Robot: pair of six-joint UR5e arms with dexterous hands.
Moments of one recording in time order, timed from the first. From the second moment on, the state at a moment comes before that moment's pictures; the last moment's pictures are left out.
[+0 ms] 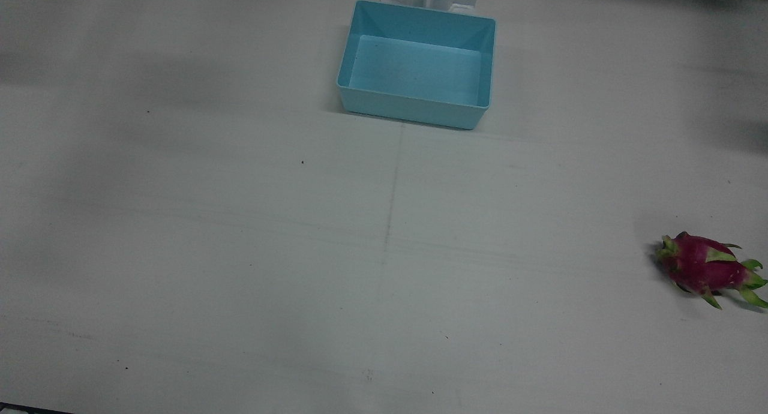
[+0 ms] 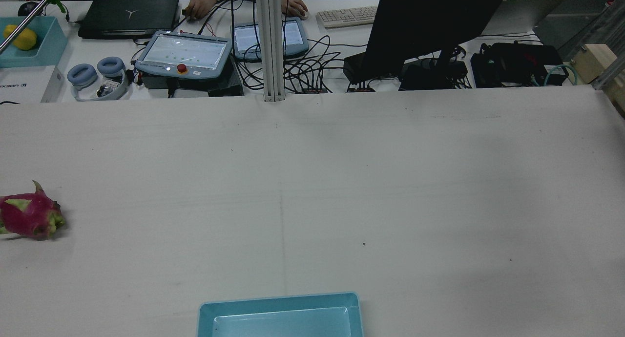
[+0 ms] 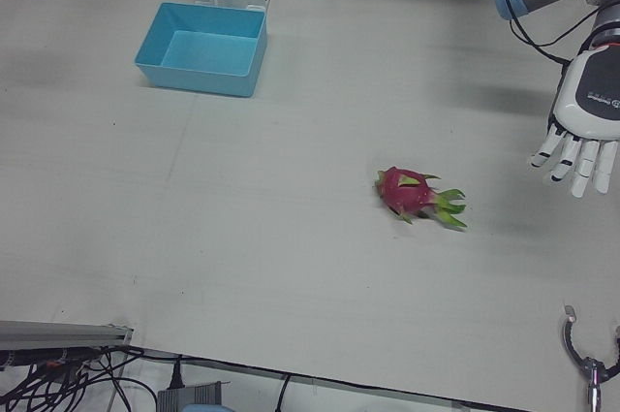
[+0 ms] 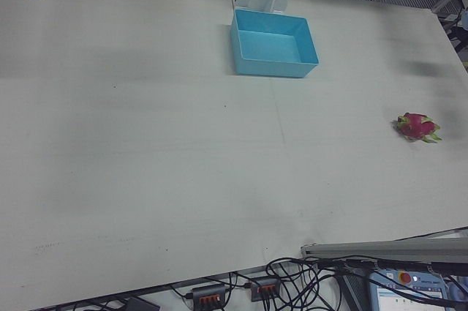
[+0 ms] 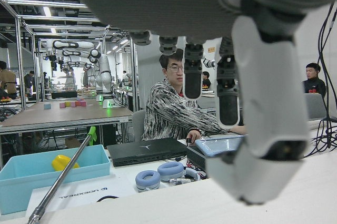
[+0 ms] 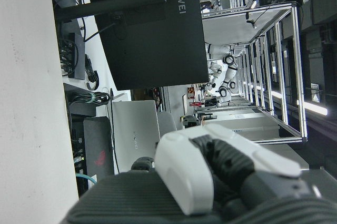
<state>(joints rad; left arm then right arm) -1.48 -1.28 -1.80 -0.23 1.81 1.62 1.51 -1.64 1.62 -3.27 -1.57 0.14</state>
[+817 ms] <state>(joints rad) -1.01 -1.28 -1.90 -0.15 1.42 1.62 1.51 -1.64 1.62 -3.27 -1.57 0.14</state>
